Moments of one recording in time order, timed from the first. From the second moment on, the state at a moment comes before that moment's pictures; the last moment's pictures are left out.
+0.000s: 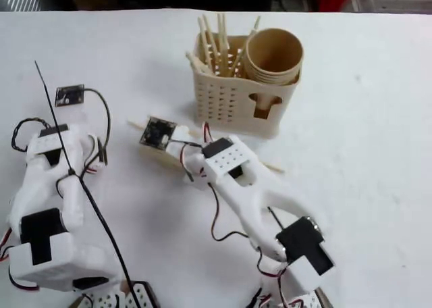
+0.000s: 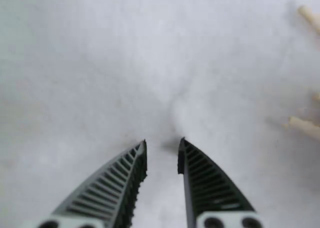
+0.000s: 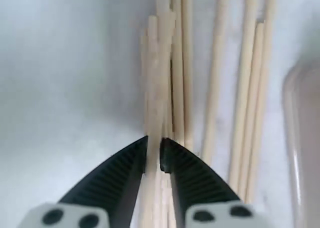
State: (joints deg) left arm -24.2 2.8 36.2 50.4 -5.2; right arm -36.4 3.6 31.5 44.9 38.5
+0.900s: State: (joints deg) left arm -24.2 2.8 36.2 50.4 -5.2; right arm -36.4 -35.8 22.9 52.6 30.4
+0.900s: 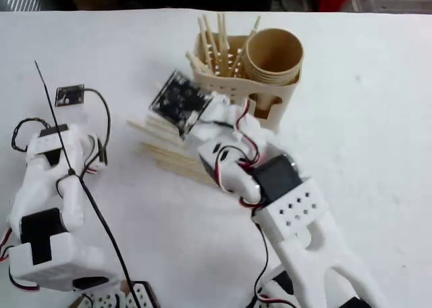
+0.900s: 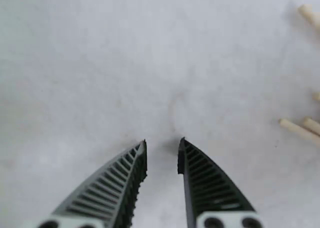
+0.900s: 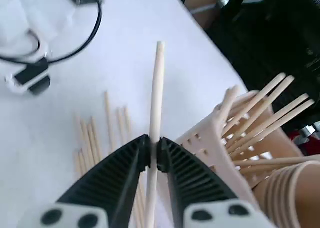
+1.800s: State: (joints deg) left arm -24.2 2.8 36.2 50.4 -5.2; right arm -27.3 -10.9 -10.1 17.3 16.6
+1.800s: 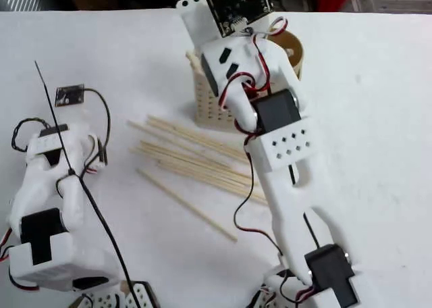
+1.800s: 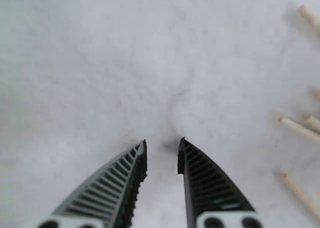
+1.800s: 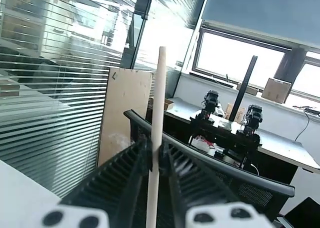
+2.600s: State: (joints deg) left arm -24.2 2.8 36.2 50.4 -5.2; right arm -31.7 -15.0 -10.2 67.5 20.4
